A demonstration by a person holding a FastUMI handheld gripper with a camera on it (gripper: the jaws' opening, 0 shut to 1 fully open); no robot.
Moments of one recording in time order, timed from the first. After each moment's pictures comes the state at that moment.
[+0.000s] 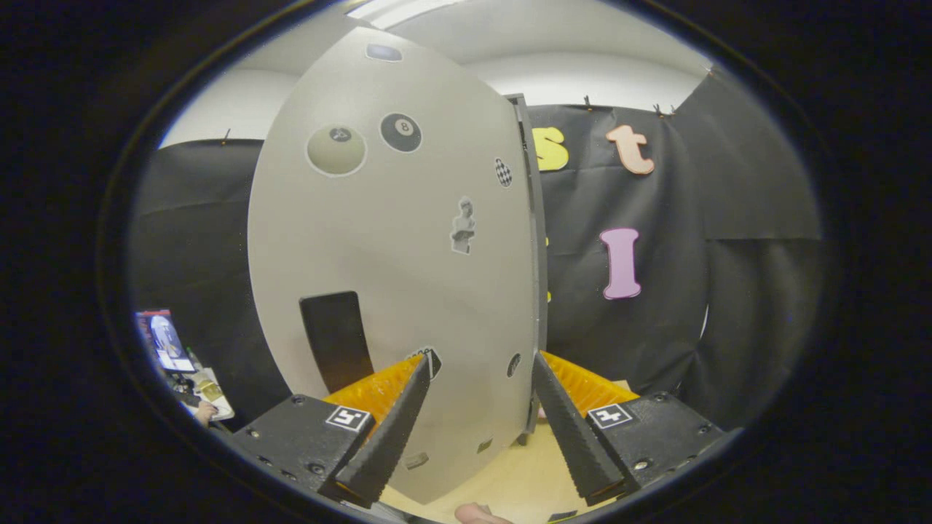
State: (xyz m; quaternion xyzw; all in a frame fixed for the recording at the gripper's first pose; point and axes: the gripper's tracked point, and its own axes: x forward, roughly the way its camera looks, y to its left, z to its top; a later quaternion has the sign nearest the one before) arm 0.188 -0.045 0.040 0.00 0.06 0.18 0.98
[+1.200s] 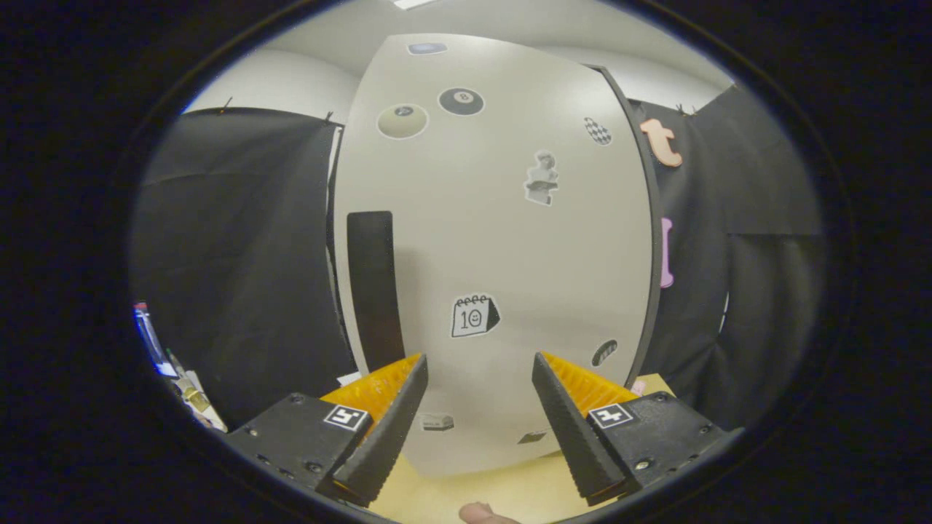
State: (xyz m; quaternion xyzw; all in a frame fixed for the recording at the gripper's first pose) arm 0.242 0.112 -0.018 -0.03 0.07 0.12 0.99
